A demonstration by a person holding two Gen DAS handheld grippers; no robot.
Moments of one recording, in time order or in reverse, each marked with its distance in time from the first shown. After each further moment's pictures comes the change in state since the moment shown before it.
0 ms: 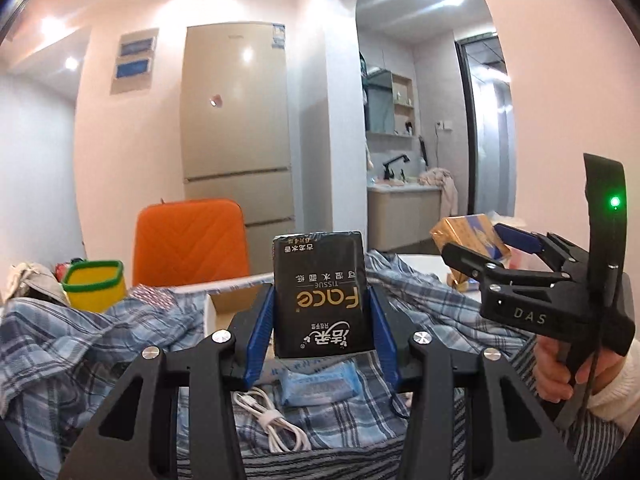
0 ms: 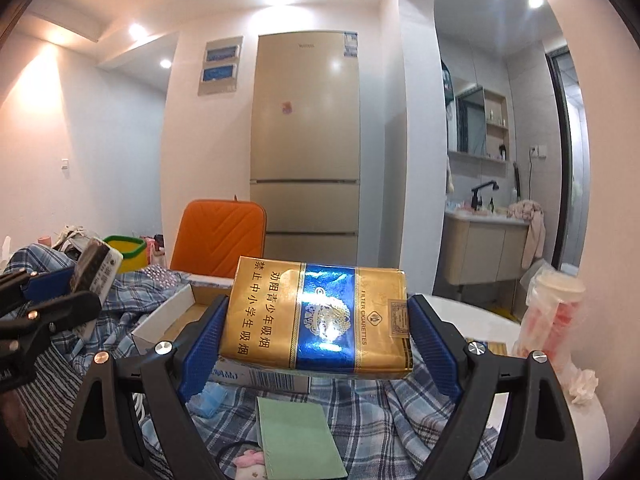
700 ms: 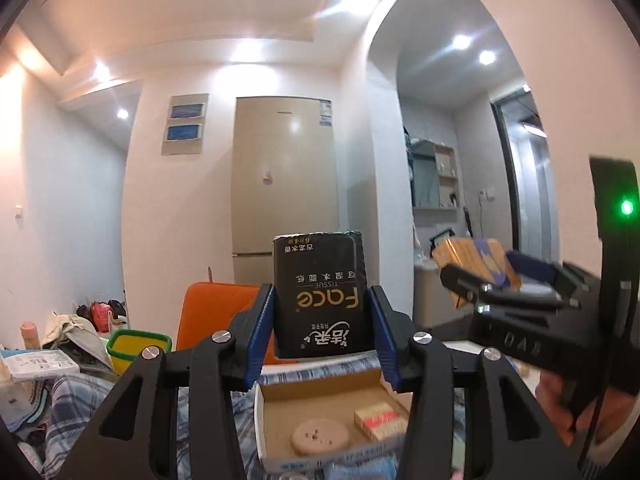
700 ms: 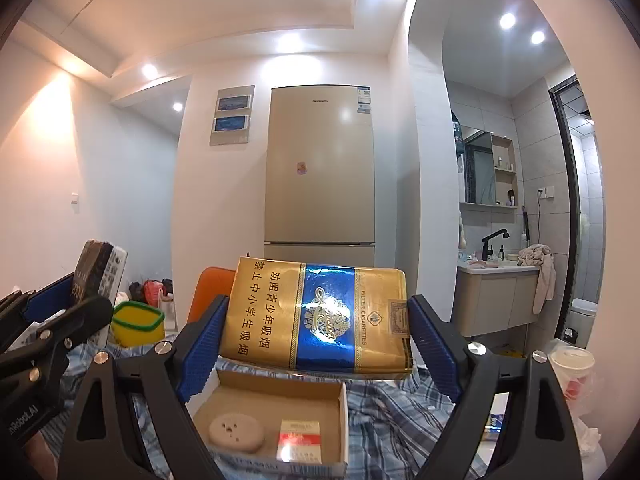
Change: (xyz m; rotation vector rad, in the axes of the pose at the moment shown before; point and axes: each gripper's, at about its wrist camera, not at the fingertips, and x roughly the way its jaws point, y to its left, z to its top) left arm -0.013 0.019 0.054 -0.037 -0.277 0.179; right arm 0.011 0.041 0.084 0.005 -0.174 0.027
